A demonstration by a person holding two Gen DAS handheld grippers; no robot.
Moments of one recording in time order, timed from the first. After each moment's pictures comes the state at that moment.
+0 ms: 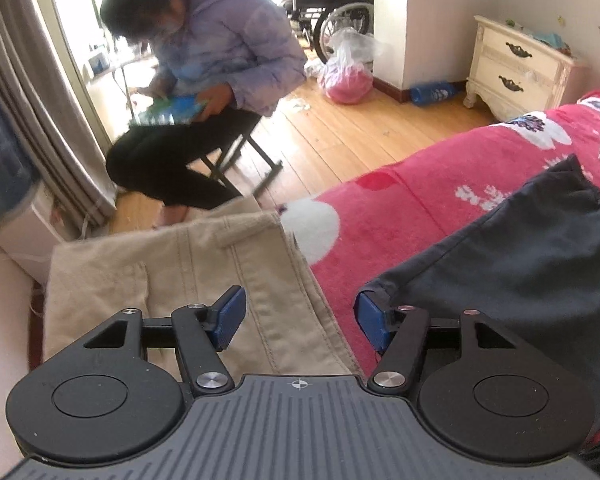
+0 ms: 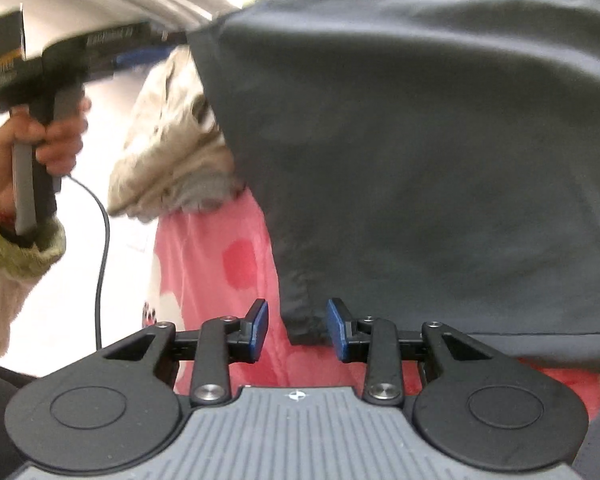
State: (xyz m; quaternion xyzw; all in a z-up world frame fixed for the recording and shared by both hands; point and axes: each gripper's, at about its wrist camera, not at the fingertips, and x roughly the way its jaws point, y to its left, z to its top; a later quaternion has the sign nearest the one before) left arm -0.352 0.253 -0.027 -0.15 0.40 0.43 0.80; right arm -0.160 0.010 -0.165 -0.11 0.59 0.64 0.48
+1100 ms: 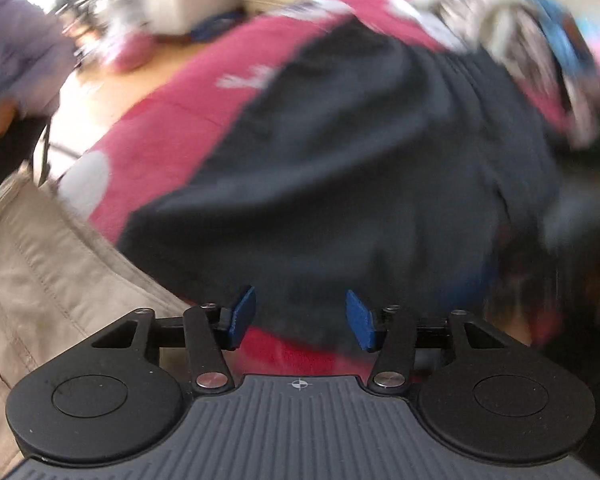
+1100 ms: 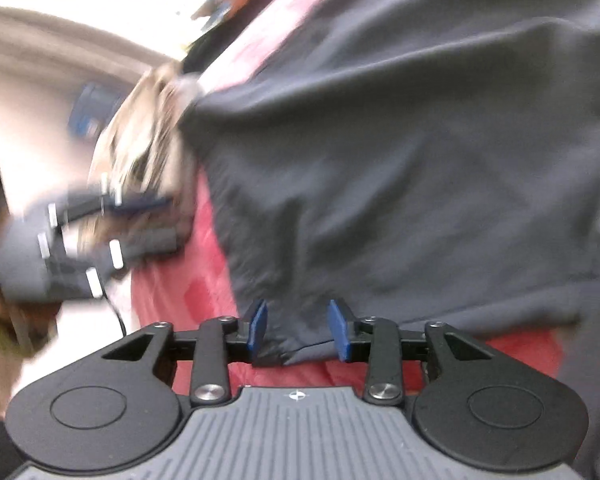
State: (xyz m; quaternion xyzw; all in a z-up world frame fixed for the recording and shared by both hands) left arm -0.332 0.175 -0.083 -0.08 0.52 0.10 0.85; right arm -0.118 -0.014 -0.183 -0.03 0.65 0.55 0.53
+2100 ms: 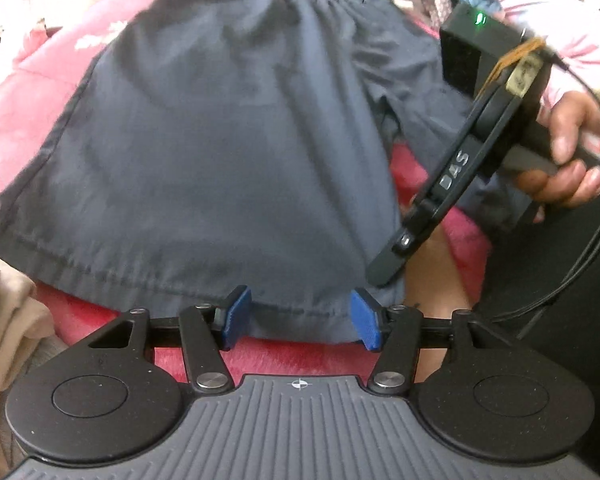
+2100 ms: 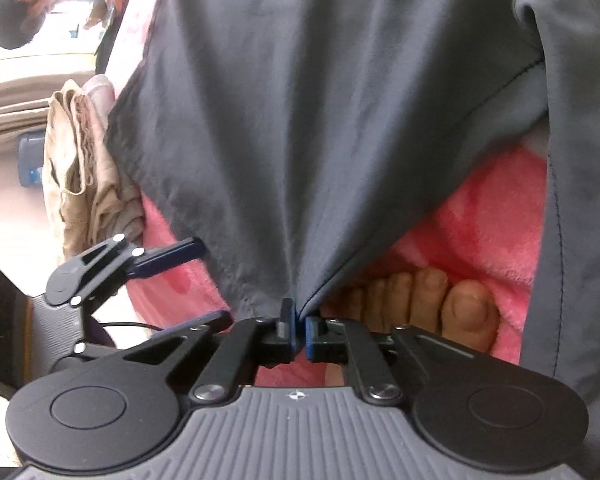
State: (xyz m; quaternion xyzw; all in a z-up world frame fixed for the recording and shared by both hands) left arm -0.338 0.129 -0.127 -0.10 0.52 -0.04 0.85; right arm -0.133 -0.031 -0.219 0.01 0.78 0.43 0.46
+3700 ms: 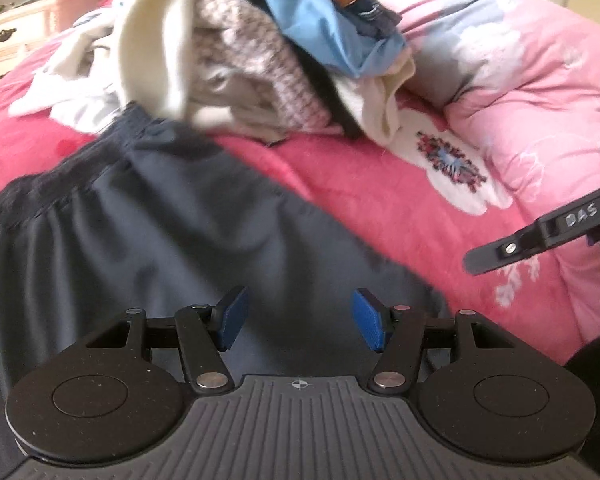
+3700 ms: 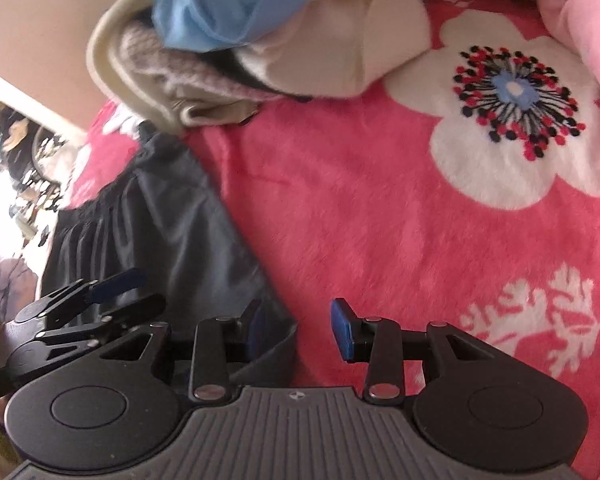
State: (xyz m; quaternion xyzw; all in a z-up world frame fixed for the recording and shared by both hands) left arm -0.013 -0.051 -0.098 -0.04 0.43 -0.22 0.87; right arm 0.033 -0.362 -0.132 0.18 0.58 0.12 0.79
